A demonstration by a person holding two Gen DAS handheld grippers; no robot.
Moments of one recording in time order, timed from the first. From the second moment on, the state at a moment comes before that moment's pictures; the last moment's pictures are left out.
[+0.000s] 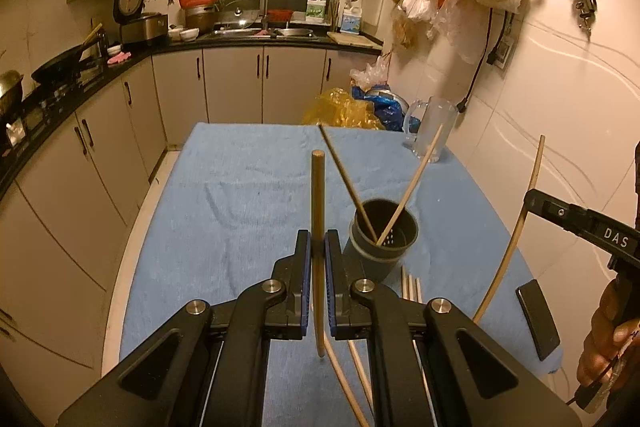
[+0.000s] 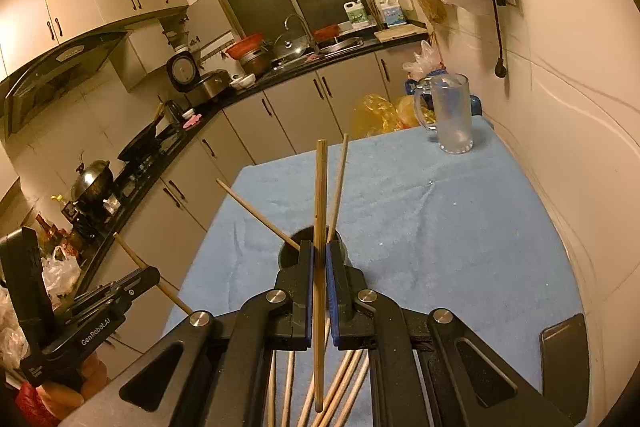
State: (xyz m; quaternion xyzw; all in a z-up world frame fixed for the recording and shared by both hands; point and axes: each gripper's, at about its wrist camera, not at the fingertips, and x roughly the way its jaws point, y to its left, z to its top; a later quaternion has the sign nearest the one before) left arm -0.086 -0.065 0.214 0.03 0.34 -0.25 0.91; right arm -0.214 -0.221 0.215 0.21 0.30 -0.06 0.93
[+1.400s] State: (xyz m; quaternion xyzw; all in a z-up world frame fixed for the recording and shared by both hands) left arm -0.001 -0.146 0.241 0.00 0.34 -0.27 0.90; right arm -0.083 -0.265 0.223 0.21 0.28 -0.09 0.93
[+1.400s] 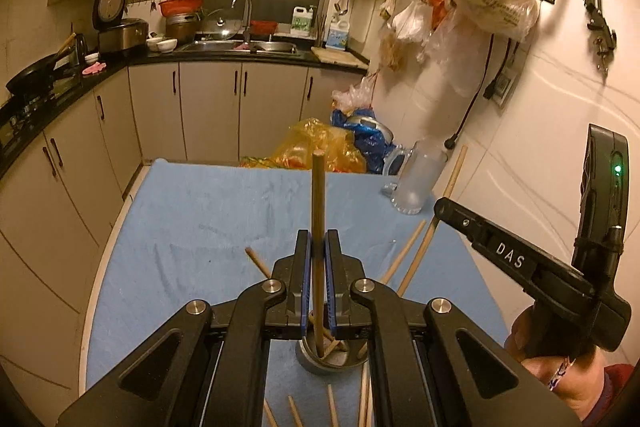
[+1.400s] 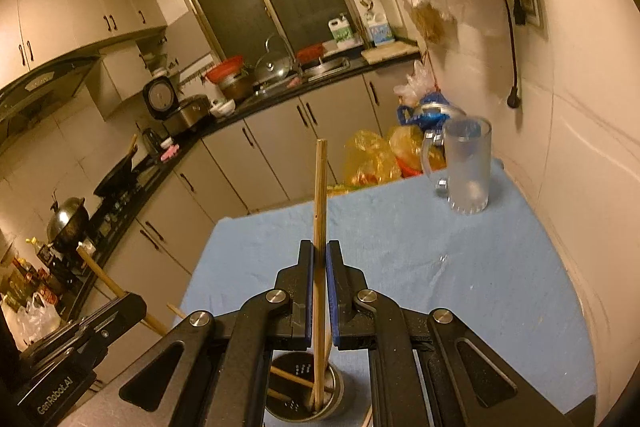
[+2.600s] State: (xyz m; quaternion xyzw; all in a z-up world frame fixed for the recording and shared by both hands) left arm -0.033 -0.113 0.257 -0.01 0.32 -0.28 0.91; right arm -0.133 -0.252 0.204 0.24 0.32 -0.09 0.91
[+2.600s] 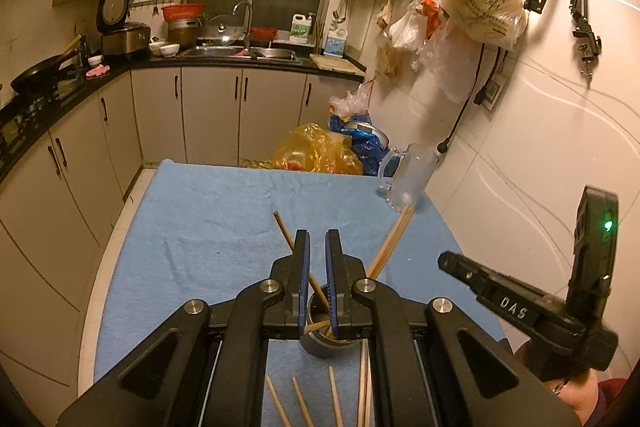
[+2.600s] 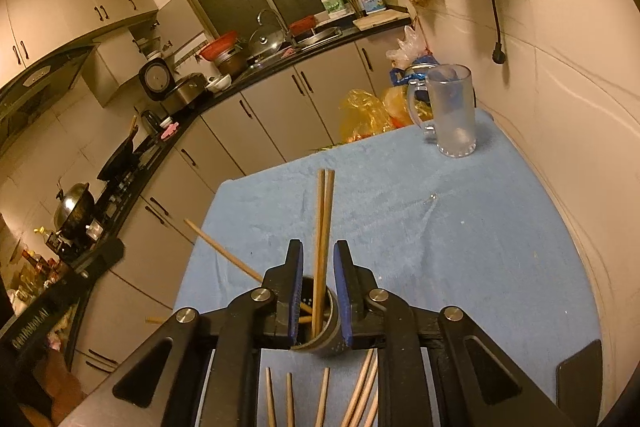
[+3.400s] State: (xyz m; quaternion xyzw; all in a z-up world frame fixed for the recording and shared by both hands) left arm -0.098 -0.055 0.171 0.01 0.41 -0.27 0.87; right arm -0.192 -0.220 0.135 0.22 0.40 -0.13 0.88
